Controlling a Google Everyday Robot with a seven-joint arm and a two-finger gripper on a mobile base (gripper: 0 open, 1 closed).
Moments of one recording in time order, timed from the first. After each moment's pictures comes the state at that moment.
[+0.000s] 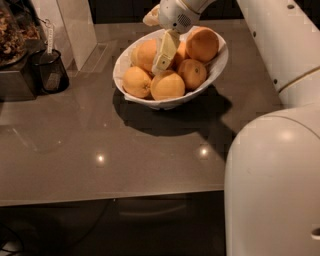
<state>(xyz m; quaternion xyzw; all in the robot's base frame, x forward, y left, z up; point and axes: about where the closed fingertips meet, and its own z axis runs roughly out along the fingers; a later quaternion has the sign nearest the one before) 0.672 0.010 0.961 -0.73 0.60 0.15 0.30</state>
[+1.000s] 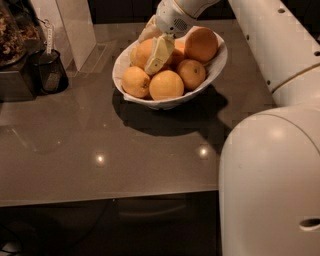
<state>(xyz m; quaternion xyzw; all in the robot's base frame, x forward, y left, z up) 0.679 0.018 0.945 -0.72 0.60 0.16 0.29</state>
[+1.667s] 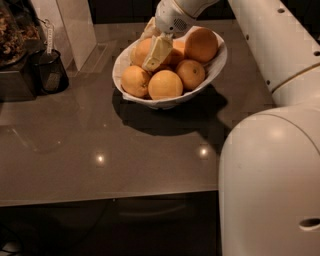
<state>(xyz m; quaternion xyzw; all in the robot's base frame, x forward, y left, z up) 0.679 0.018 0.945 -0.72 0.60 0.16 0.29</state>
